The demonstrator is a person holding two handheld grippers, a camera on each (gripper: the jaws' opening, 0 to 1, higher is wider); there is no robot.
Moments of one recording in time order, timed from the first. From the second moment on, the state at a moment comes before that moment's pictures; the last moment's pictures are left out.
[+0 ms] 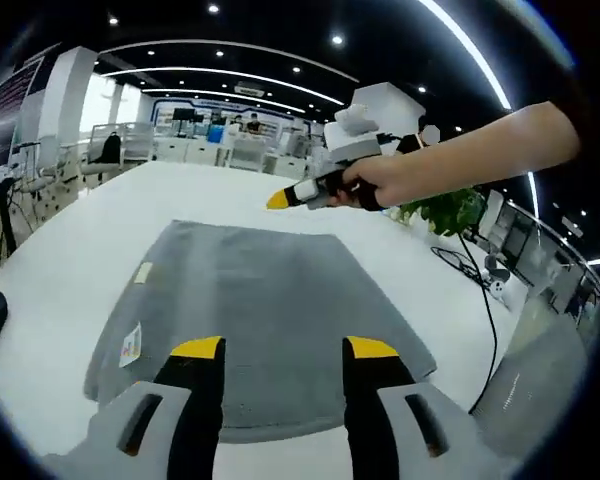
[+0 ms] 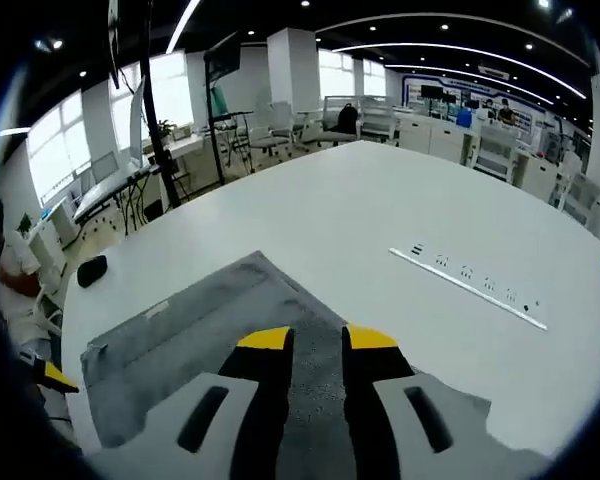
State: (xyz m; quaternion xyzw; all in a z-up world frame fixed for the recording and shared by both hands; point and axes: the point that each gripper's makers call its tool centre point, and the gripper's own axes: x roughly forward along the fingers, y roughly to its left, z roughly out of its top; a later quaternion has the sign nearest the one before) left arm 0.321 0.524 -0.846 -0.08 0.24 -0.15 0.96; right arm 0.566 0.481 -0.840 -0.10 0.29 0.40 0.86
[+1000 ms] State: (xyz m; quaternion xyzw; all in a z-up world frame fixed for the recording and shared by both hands) left arm 0.302 0.357 -0.856 0.03 0.31 -0.35 0.89; right arm 0.563 0.346 -0.850 -0.06 0.32 0.34 0.88
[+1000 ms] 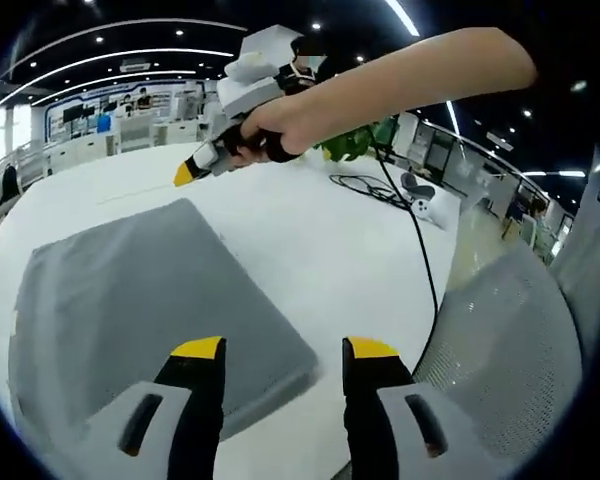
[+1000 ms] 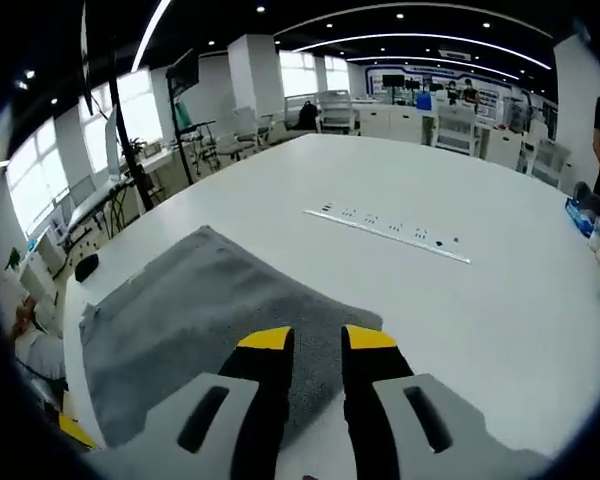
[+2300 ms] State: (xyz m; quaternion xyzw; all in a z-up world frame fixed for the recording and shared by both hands) left arm 0.286 0.323 -0.917 0.13 0.38 -0.36 0.84; right arm 0.587 0.334 -0.909 -0.02 0.36 0.33 0.87
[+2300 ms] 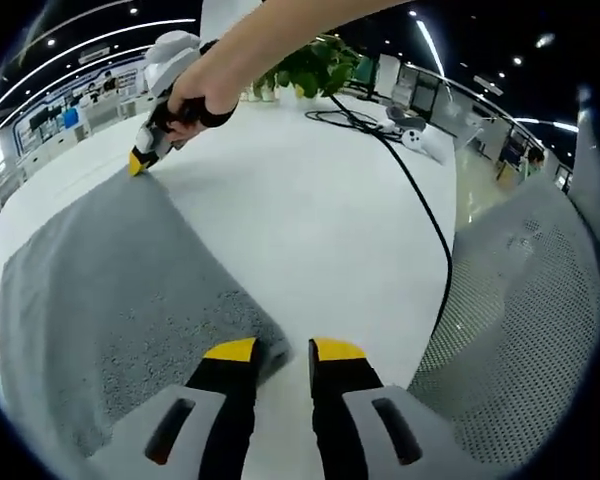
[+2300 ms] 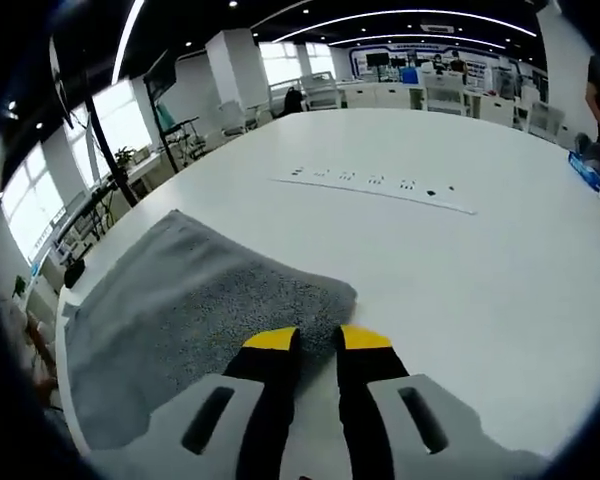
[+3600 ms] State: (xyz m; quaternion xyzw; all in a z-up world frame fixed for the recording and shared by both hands) left arm 0.298 0.259 -0.882 0.13 0.31 -0.42 0.84; right arm 0.590 0.275 -0.880 0.03 0.35 0.29 0.89
